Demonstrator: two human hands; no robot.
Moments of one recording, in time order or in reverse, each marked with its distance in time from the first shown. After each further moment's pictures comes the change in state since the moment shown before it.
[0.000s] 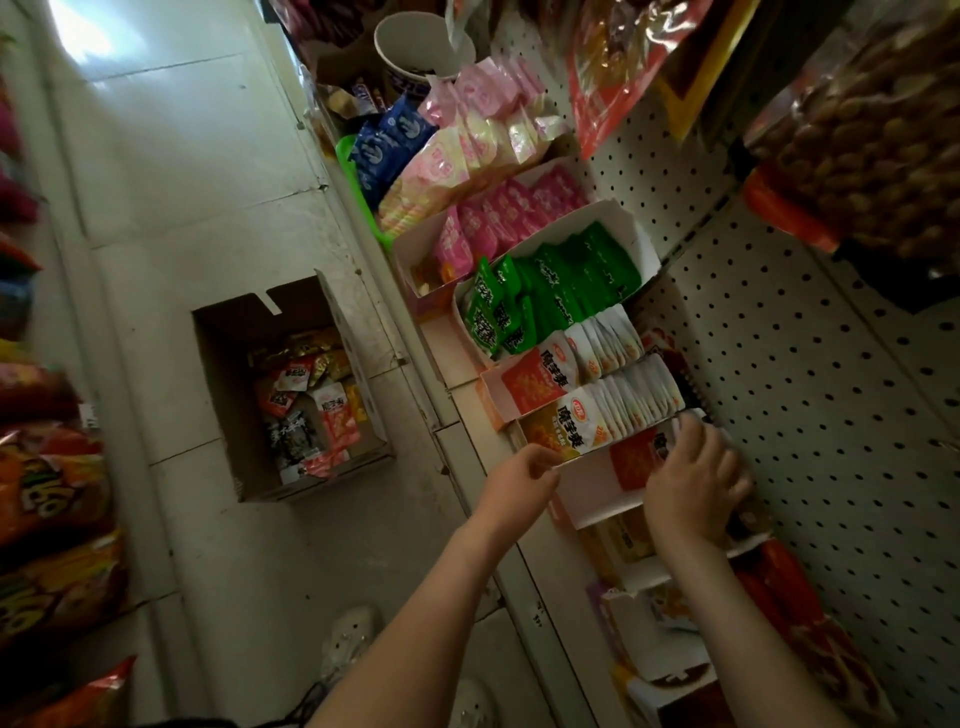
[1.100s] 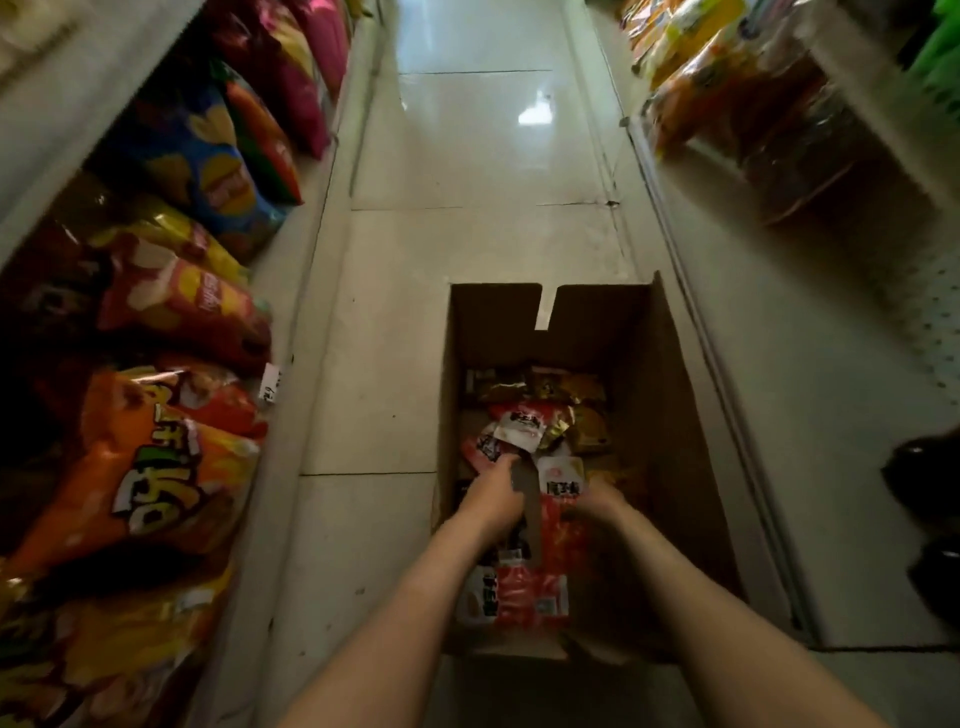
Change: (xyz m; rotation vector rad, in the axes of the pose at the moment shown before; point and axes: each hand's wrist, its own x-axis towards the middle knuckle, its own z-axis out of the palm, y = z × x) left_hand 0.225 -0.370 -0.337 0.079 0.350 -0.250; right_hand -0.007 -0.456 0.450 0.308 -1.139 -0.218
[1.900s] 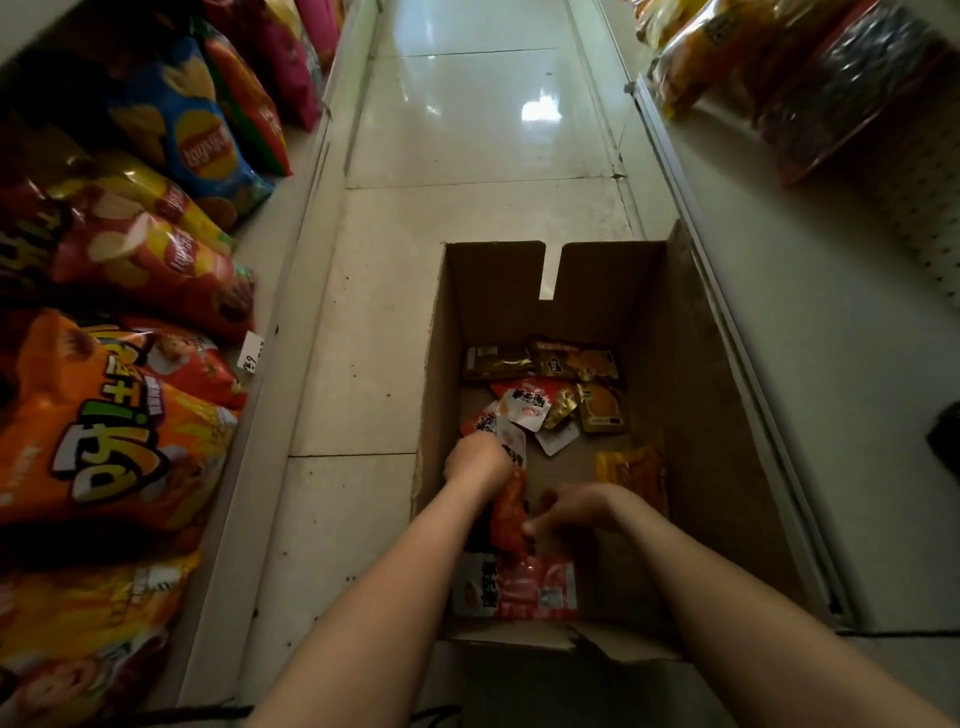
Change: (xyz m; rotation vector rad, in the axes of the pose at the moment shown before) left_hand 0.049 -0.021 0.010 0.323 0.154 -0.183; right_hand 0.036 0.010 0.026 -0.279 -0.505 -0.059
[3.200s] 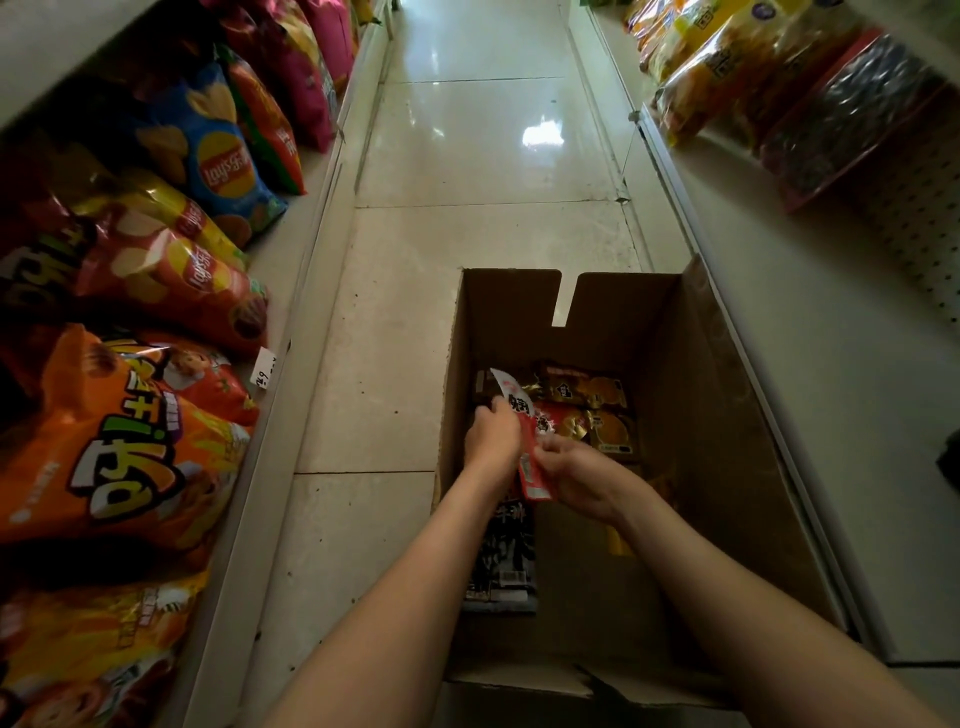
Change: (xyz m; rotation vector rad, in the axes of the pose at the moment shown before) left_hand -0.017 0.027 -0.034 -0.855 0.128 -0.114; right_hand -0.031 -0.036 -0.006 1.007 0.090 -0.514
